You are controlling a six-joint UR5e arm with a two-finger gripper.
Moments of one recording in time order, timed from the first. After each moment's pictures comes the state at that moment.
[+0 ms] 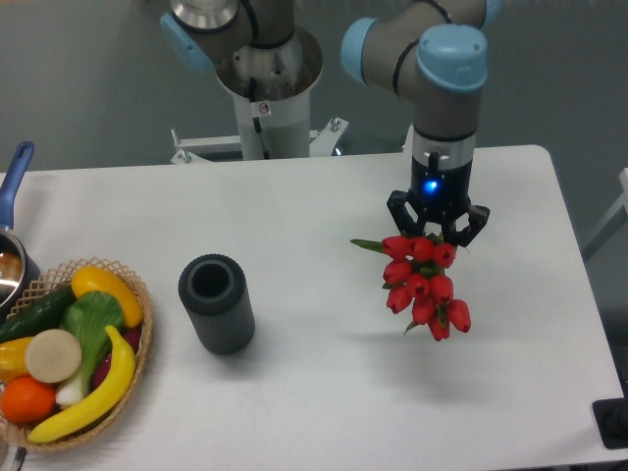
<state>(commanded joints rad) 2.69 -1.81 -1.82 -0.81 1.50 1.11</state>
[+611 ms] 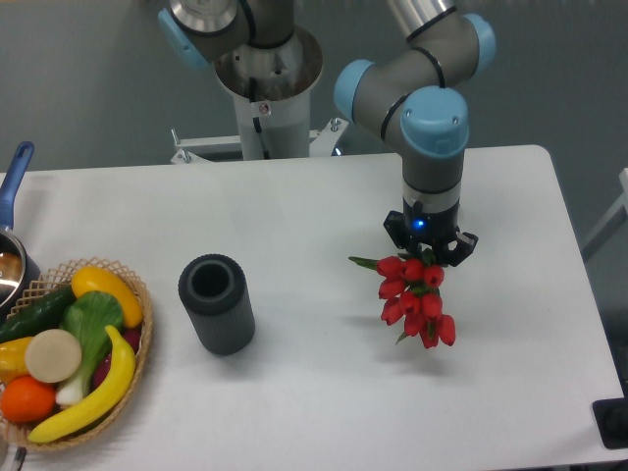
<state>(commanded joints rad) 2.65 -1.91 -1.81 -0.83 1.62 1.15</state>
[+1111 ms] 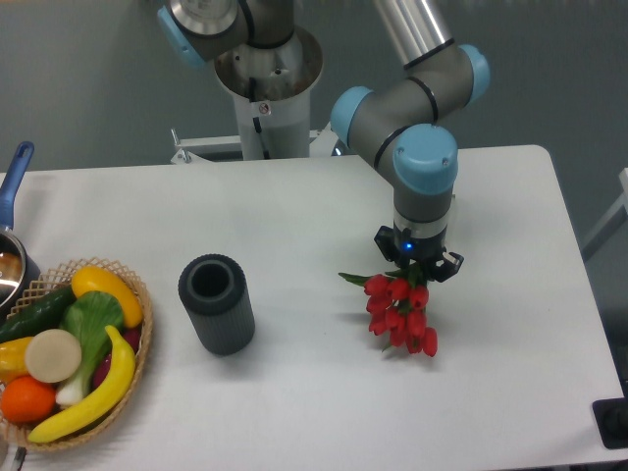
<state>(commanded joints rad) 2.63 -1.95 -1.82 -0.83 1.60 1.14</state>
